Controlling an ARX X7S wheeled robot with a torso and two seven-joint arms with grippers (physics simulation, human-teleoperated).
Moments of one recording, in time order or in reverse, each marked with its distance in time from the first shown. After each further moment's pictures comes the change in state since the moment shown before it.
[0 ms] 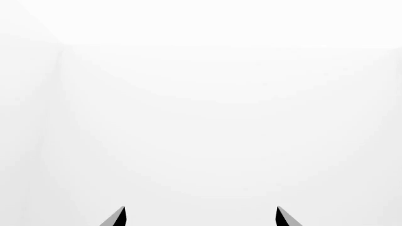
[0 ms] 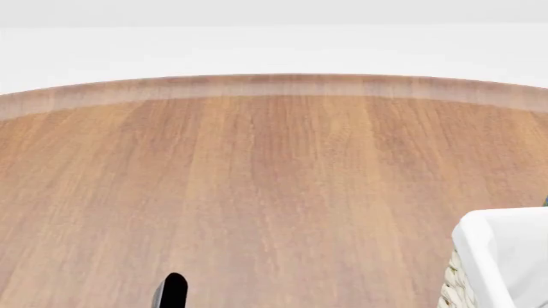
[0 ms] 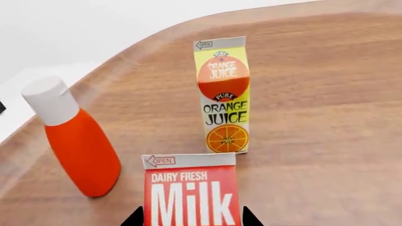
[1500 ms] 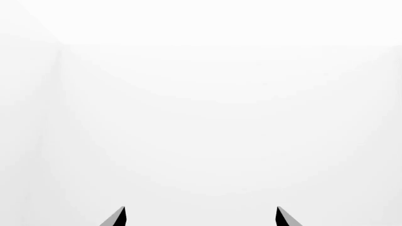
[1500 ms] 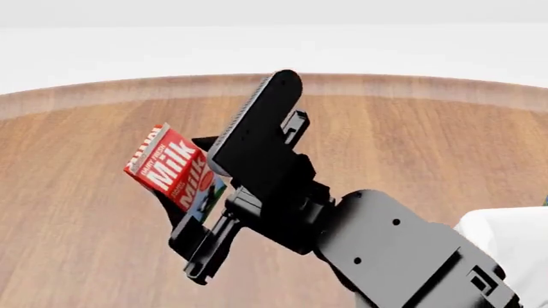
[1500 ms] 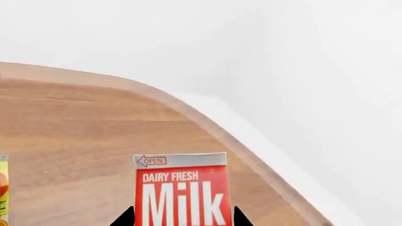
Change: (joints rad) left arm -0.005 -0.012 0.015 -0.002 -0.001 0.003 -0.011; right arm 0.271 0.406 0.245 -0.790 0.084 0.438 0.688
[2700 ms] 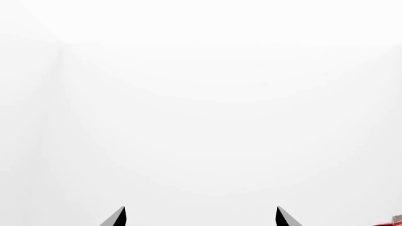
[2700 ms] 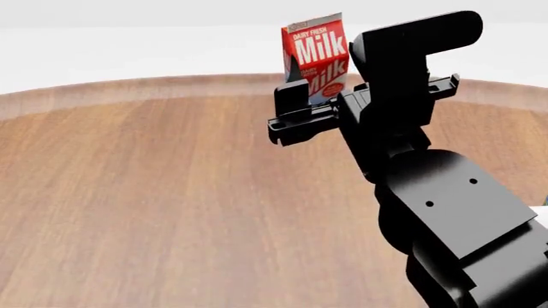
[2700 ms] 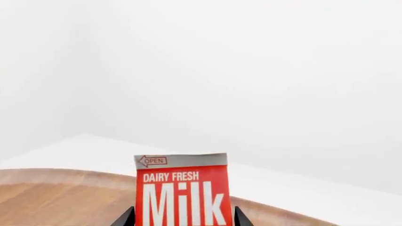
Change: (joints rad) left arm 0.006 -0.008 0.008 -0.010 0.004 0.016 -0.006; right arm -0.022 -0.018 0.298 0.116 0.149 0.073 0.491
